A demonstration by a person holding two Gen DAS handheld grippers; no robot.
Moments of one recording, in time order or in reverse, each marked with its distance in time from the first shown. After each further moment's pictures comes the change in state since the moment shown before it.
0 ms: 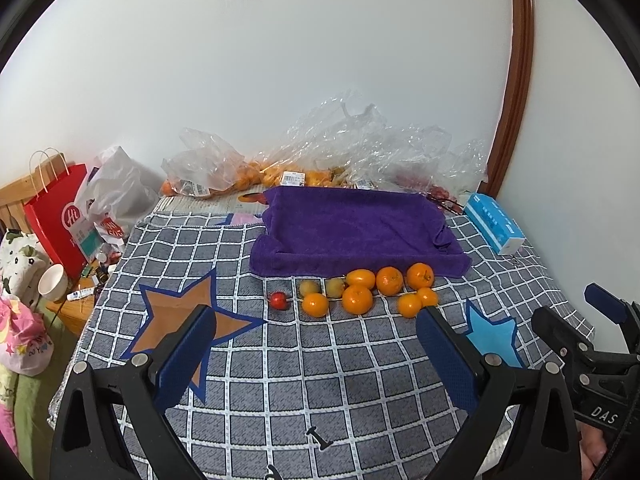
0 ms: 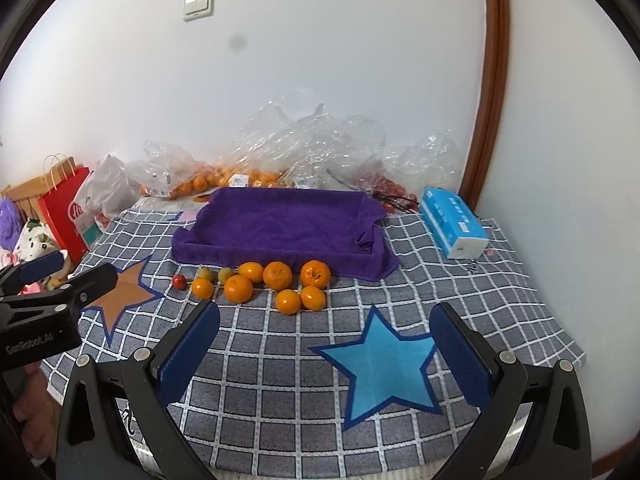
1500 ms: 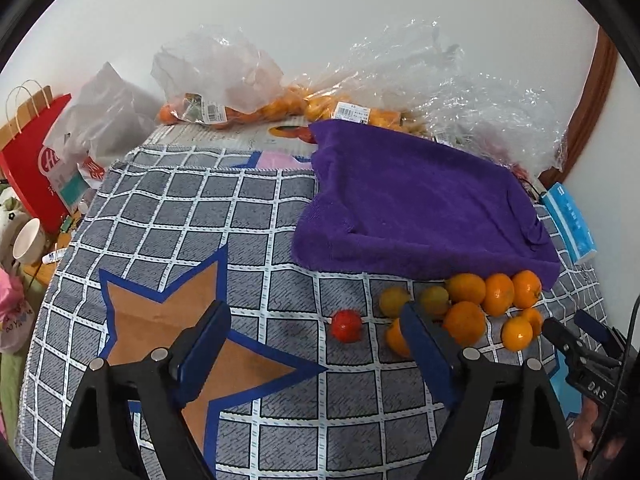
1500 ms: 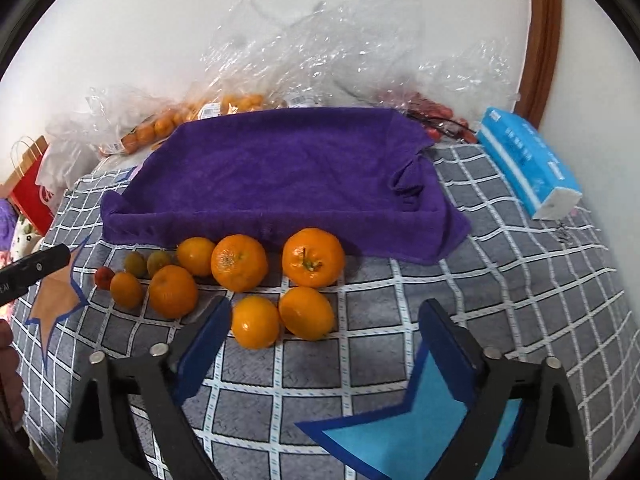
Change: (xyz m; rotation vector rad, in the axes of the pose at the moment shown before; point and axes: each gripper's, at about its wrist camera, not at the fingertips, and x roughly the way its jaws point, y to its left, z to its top) left arm 0.157 0.070 0.011 -0.114 0.211 0.032; right arm 0.198 -0.012 -0.005 0.045 0.239 0.080
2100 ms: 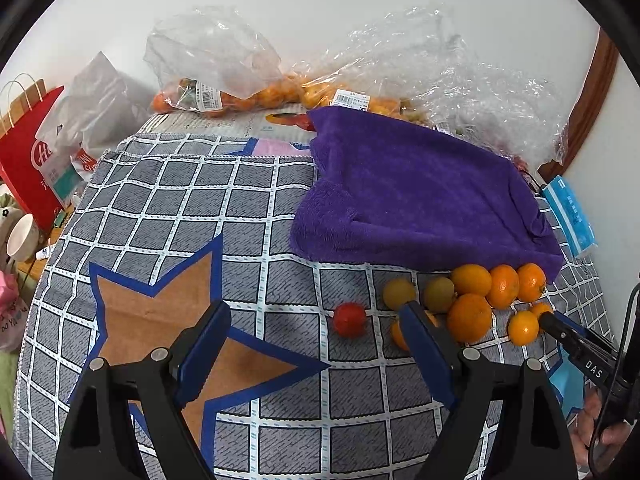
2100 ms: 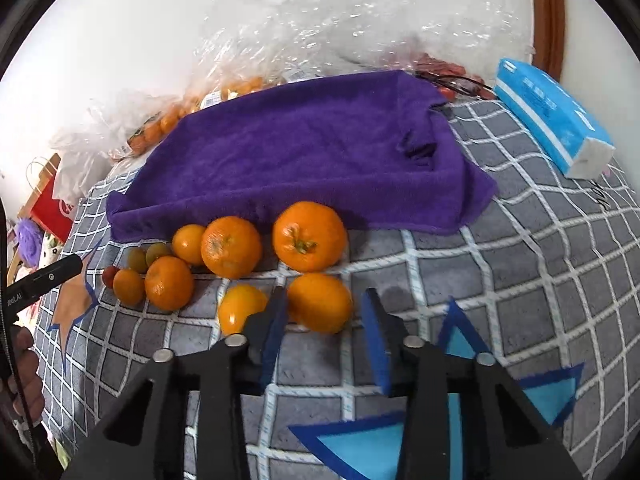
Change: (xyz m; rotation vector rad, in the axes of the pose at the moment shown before) left arm 0.010 0.003 -0.004 -0.001 0.025 -0.013; right arm 0.019 -0.026 -0.011 0.073 0.061 0.115
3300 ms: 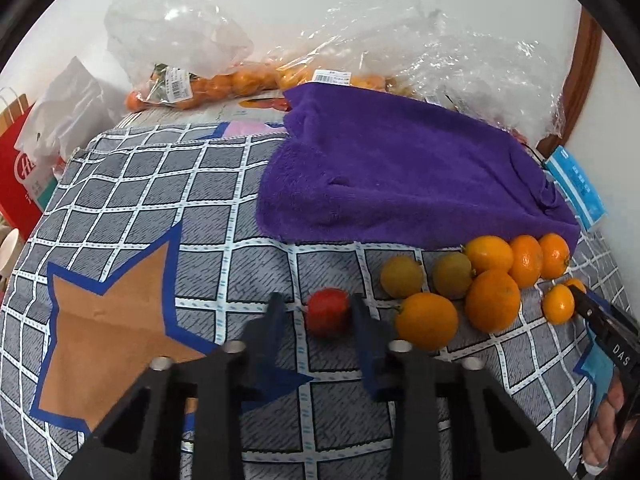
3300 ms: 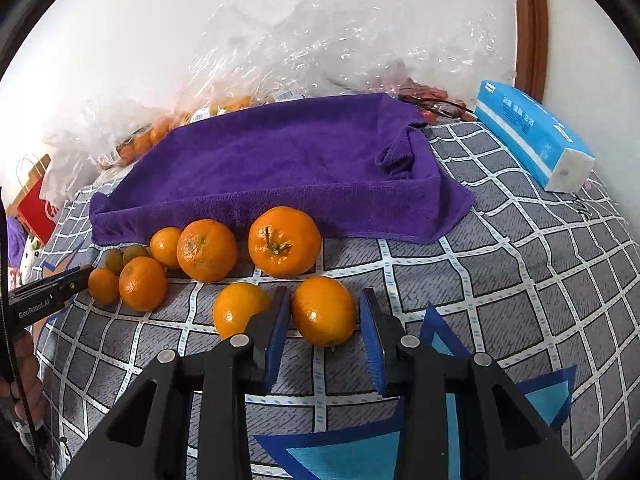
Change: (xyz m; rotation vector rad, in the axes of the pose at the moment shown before) left arm 0.040 -0.016 -0.020 0.082 -0.023 -0.001; right arm 0.005 0.002 -0.014 -0.043 -0.129 -0.066
